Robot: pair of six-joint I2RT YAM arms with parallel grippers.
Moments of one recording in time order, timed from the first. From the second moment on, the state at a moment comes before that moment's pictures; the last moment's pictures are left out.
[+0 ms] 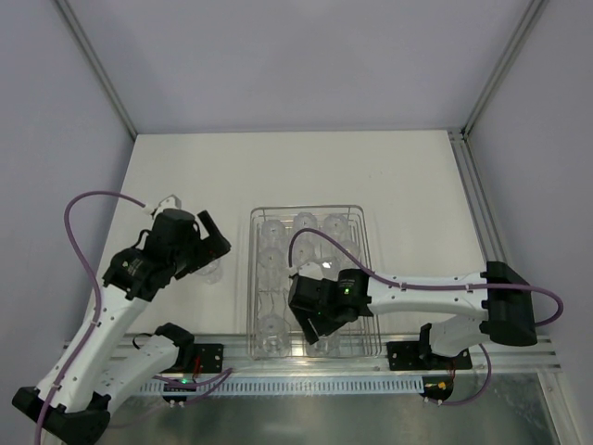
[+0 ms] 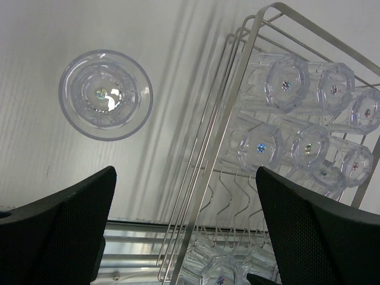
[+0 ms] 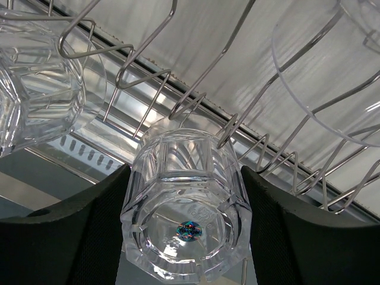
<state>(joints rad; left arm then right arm) -0.46 0.81 0.99 -1.01 -0.20 -0.85 1.35 1.41 1.02 -0.87 0.10 0.79</state>
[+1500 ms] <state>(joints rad) -0.47 0.61 0.64 0.17 0.71 -1.41 0.77 0.83 0.83 -0.21 -0.39 1.09</state>
